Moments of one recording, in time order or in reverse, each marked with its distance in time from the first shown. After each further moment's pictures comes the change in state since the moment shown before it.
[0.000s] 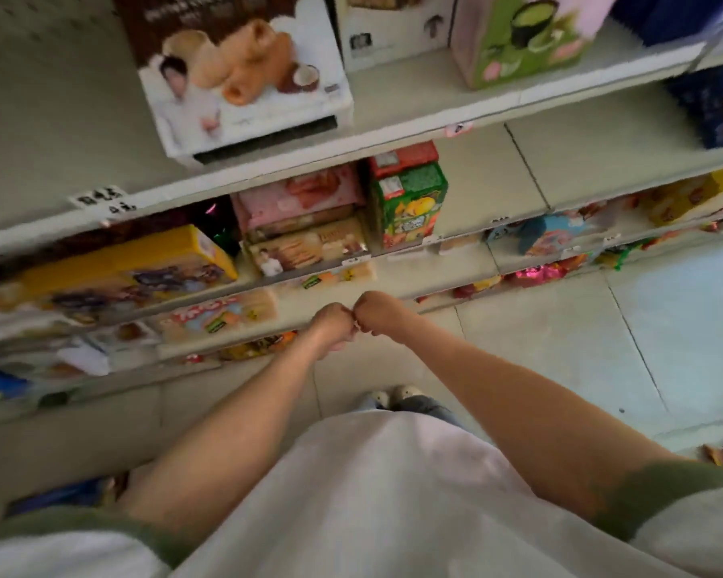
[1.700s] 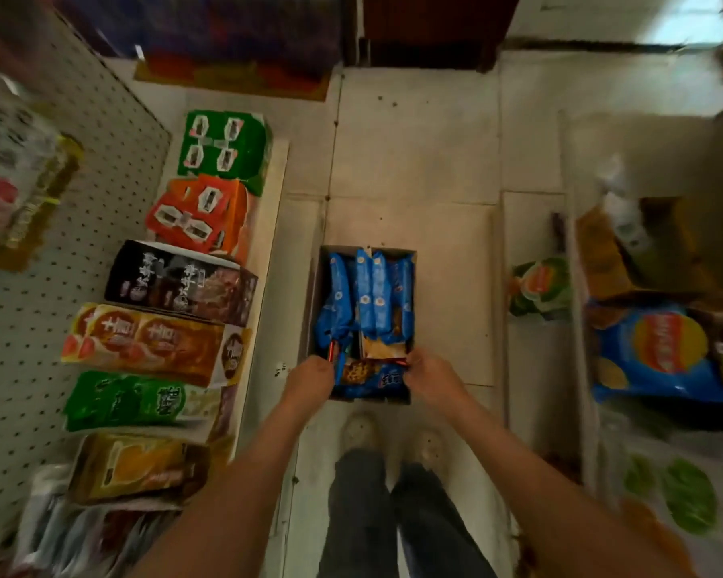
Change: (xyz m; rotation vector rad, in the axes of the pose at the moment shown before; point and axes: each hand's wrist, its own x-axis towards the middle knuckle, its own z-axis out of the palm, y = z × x) left_hand 0.053 -0.825 -0.351 -1.566 0.753 -0.792; right_hand 0.206 -0.431 0.828 -1.213 -0.824 -0.575
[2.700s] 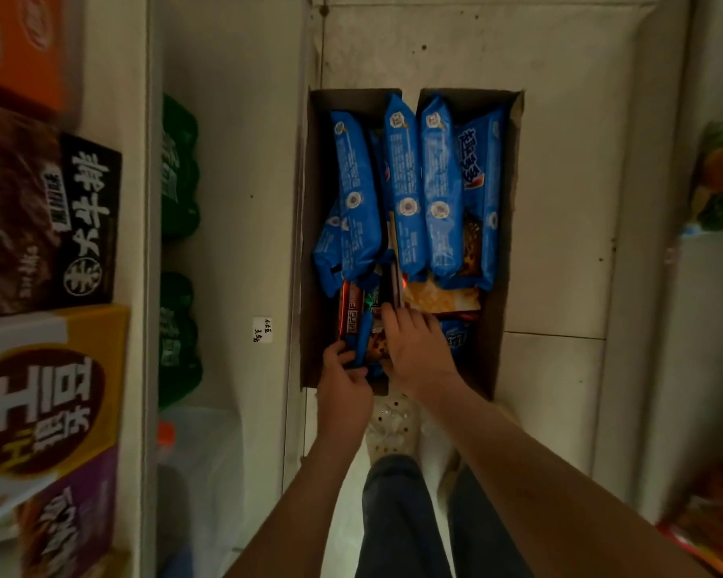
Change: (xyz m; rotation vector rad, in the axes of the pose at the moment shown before) left_hand 0.203 -0.128 0.122 -0.233 0.123 0.006; right_hand 0.264 0.120 0.204 -0.772 0.074 -0.363
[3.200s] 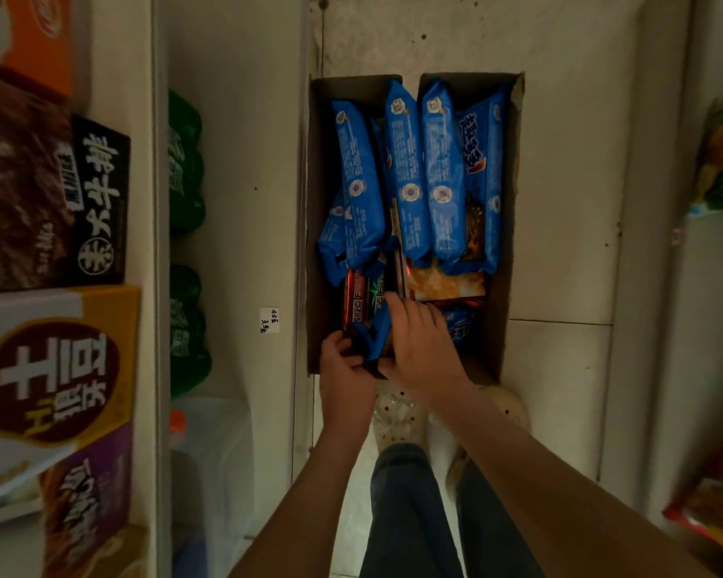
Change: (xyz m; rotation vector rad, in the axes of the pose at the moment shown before) left_hand -0.008 -0.004 -0.004 -0.060 0.064 0.056; right_hand -0.022 -0.007 0.000 0.183 0.256 -0.042
